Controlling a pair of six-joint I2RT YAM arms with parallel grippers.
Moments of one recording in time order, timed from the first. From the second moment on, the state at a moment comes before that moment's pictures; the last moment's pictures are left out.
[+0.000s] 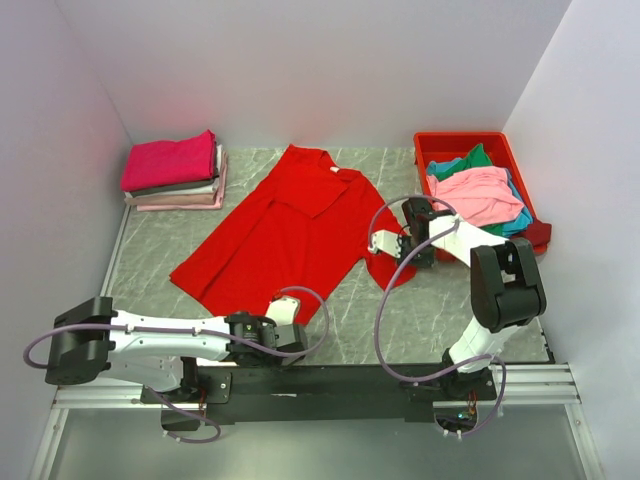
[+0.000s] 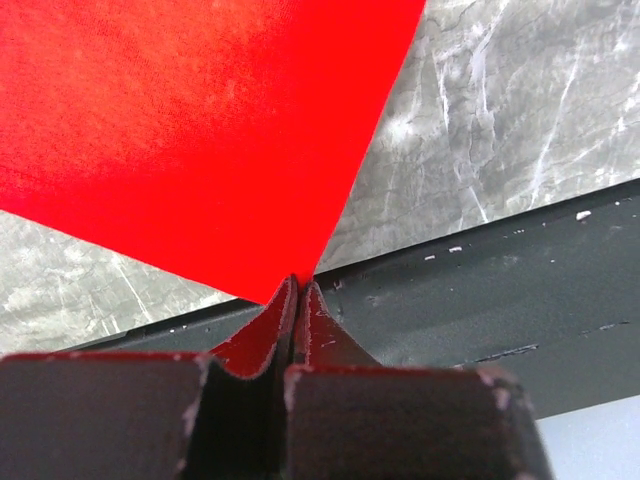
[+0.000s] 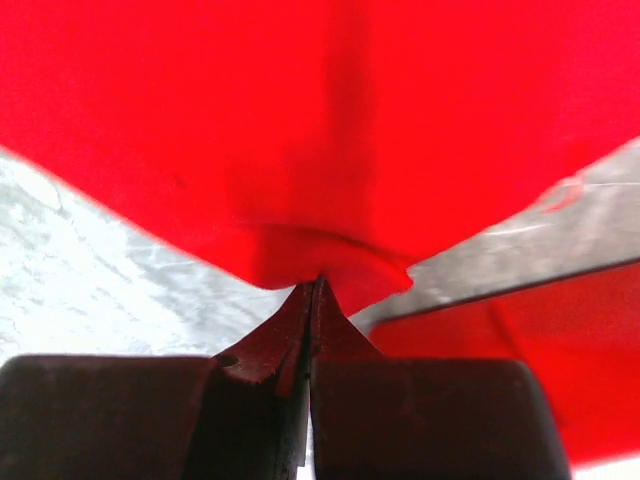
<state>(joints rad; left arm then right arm) -1.39 1.23 0.66 -0.75 -0.34 -1.05 0.22 1.68 1.00 -0.69 0.00 -1.21</state>
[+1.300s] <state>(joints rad) -1.25 0.93 0.58 -0.76 -0.21 -1.16 0.32 1.87 1.81 -0.74 -0.16 -0.86</state>
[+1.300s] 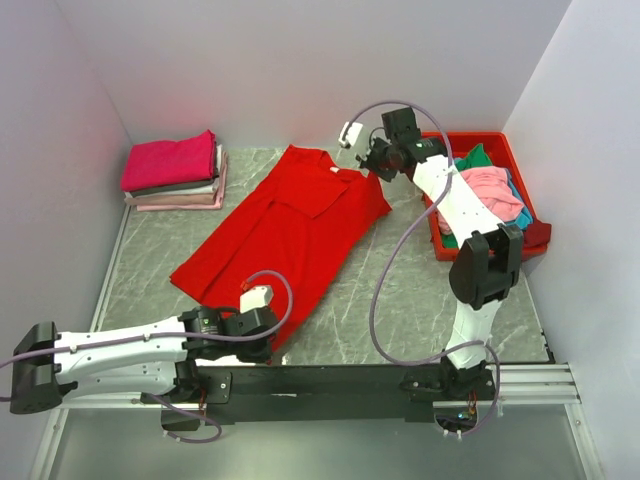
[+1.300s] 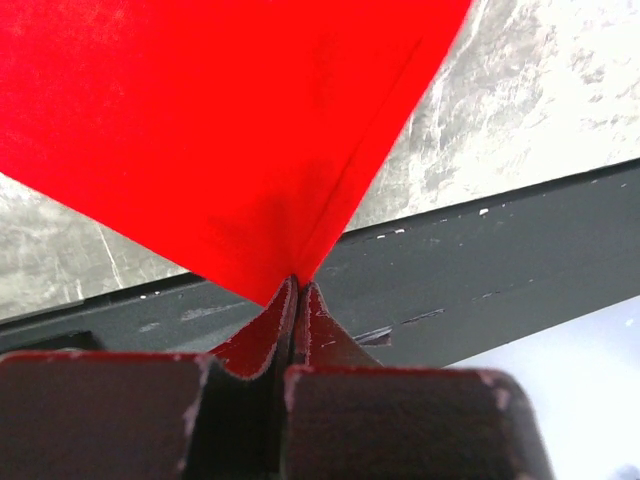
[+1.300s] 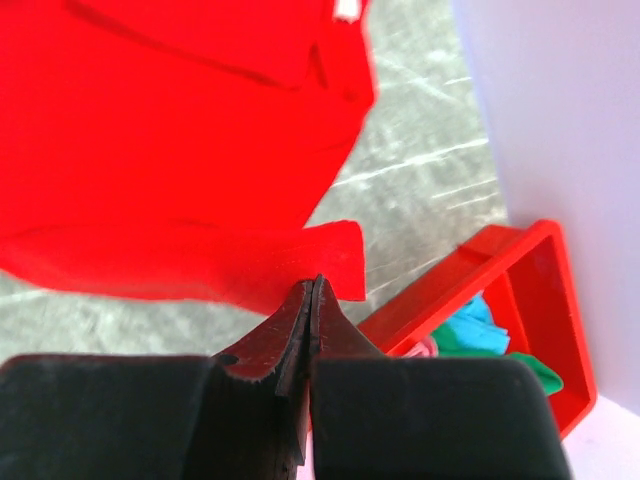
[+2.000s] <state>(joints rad) -1.21 0.62 0.37 -0.66 -0.19 -1.43 0.36 2.07 2.09 -0.66 -0.13 -0.71</state>
